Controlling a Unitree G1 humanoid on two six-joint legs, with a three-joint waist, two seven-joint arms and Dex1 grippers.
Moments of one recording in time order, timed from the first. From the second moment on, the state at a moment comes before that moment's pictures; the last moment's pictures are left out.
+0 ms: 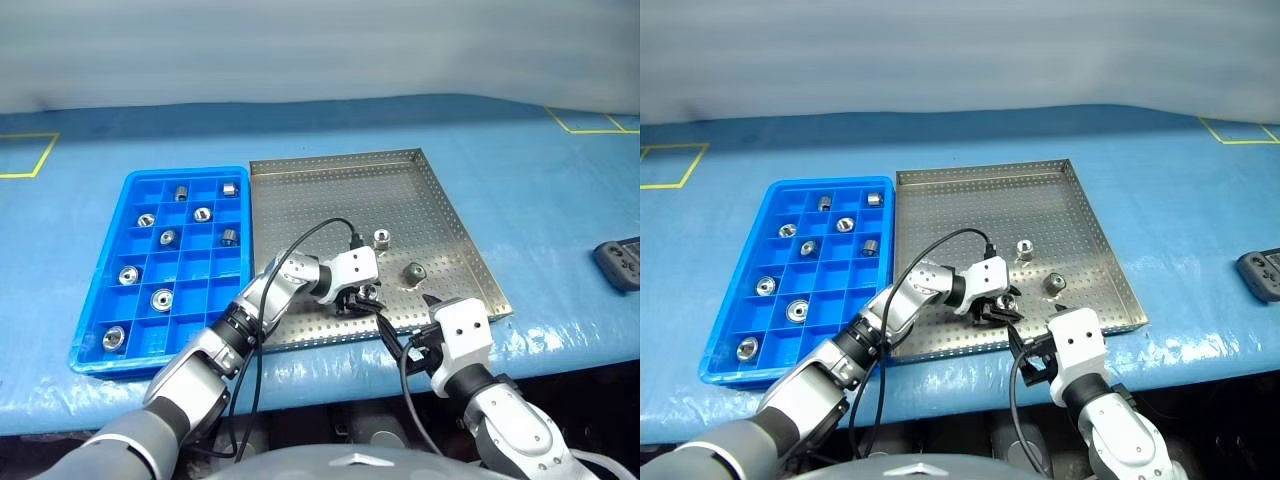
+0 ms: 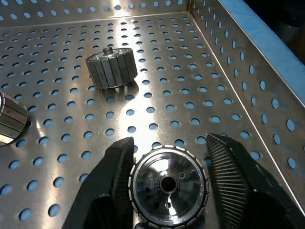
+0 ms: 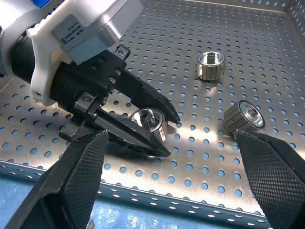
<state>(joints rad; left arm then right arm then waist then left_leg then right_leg) -0.62 0.12 -0.57 0.40 0.03 0.25 -0.96 0.53 -0.36 0.13 -1.00 0.23 0.70 0.06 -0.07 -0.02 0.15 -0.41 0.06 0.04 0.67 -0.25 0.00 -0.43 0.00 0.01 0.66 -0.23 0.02</state>
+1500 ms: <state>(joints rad) -0.25 0.30 0.01 -0.43 -0.08 0.86 -0.28 -0.03 -0.33 0.35 -0.76 0.25 0.80 0.29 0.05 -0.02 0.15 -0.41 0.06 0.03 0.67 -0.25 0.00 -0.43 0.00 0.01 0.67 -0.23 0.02</state>
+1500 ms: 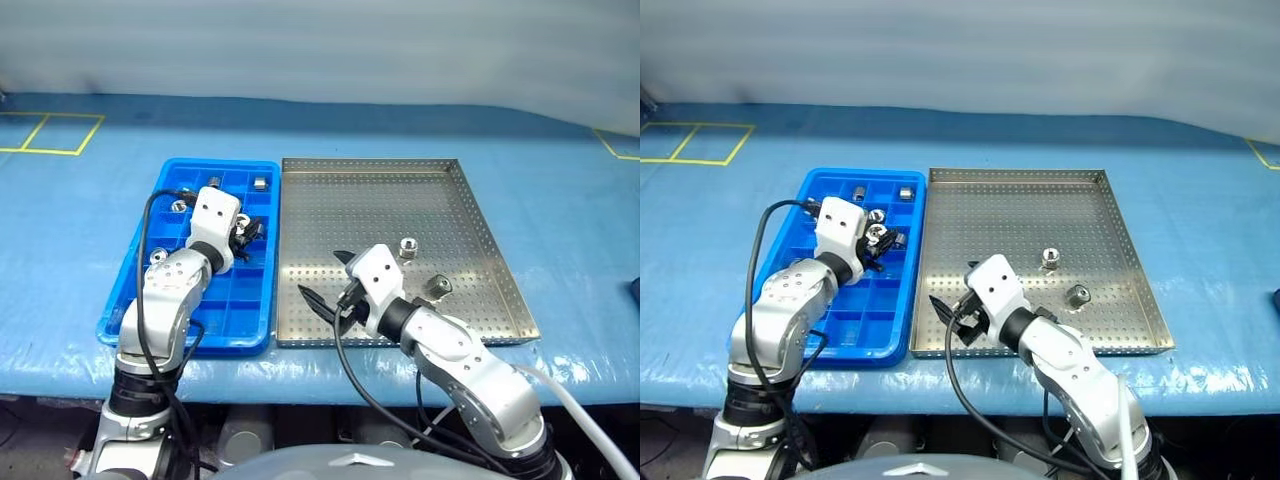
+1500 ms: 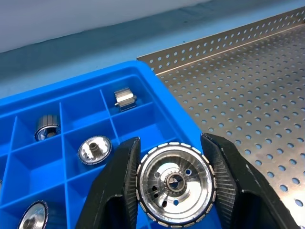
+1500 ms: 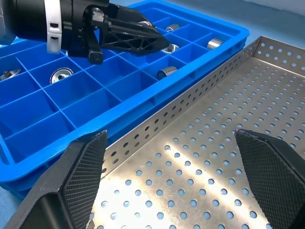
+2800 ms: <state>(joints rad) -0.18 0.29 0.03 -0.40 -0.10 0.89 -0.20 0.06 -0.33 0.30 -0.79 0.26 0.82 0.26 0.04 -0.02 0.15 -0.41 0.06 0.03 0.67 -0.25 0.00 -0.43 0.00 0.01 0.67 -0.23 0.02</state>
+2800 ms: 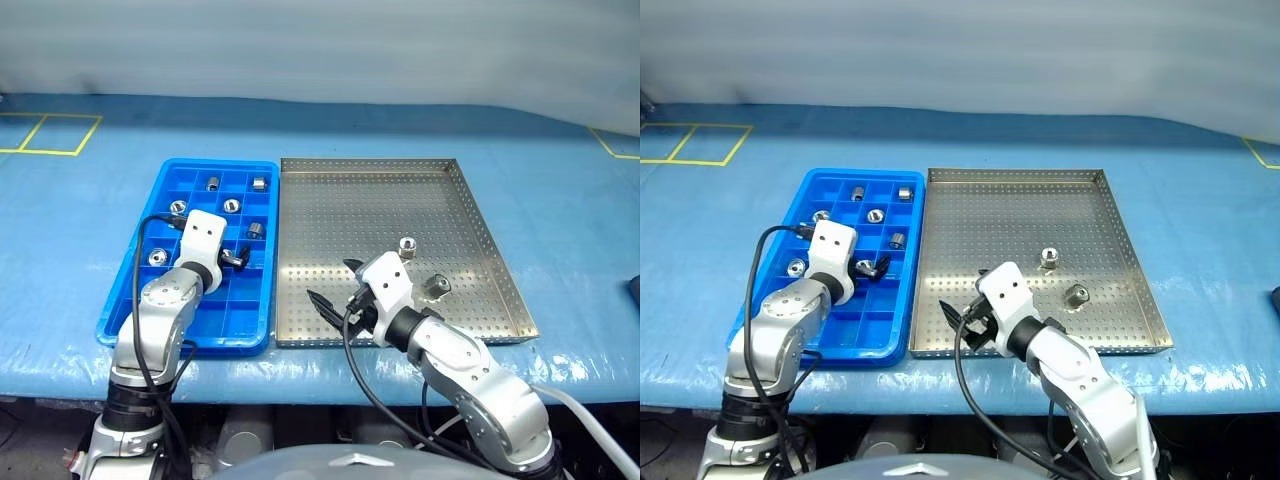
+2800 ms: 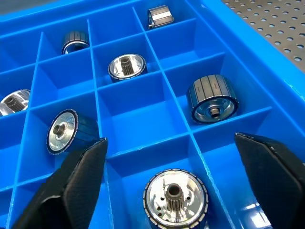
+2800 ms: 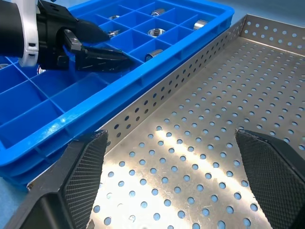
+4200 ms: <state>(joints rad) -0.08 0.36 -0.28 -0.45 -0.33 0.48 -0.69 -0.26 0.05 -0.11 -0.10 0.04 0.73 -0.22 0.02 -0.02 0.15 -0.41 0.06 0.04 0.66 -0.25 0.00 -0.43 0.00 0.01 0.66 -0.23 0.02</state>
